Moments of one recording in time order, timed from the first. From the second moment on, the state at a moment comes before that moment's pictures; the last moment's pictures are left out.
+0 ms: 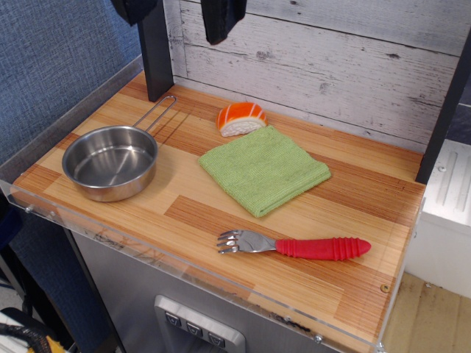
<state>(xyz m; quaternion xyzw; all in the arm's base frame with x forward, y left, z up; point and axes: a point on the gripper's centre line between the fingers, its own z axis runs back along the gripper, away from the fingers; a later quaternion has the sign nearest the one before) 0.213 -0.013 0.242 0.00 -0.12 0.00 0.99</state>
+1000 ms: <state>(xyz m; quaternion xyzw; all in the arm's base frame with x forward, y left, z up) 0.290 -0.012 0.257 -0.01 -0.21 -0.05 0.98</state>
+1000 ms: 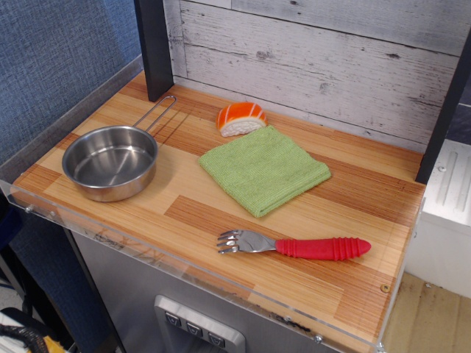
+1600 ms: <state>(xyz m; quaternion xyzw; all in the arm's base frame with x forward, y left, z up) 0.304 -0.025 0.169 0.00 -0.17 -0.10 0.98</state>
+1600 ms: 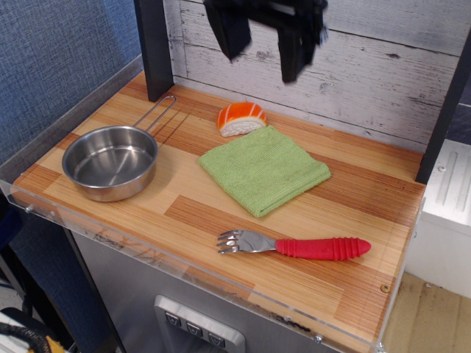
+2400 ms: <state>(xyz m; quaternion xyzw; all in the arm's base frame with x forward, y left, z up) 0.352 -0.028 0.063 0.01 -0.10 -0.10 0.99</state>
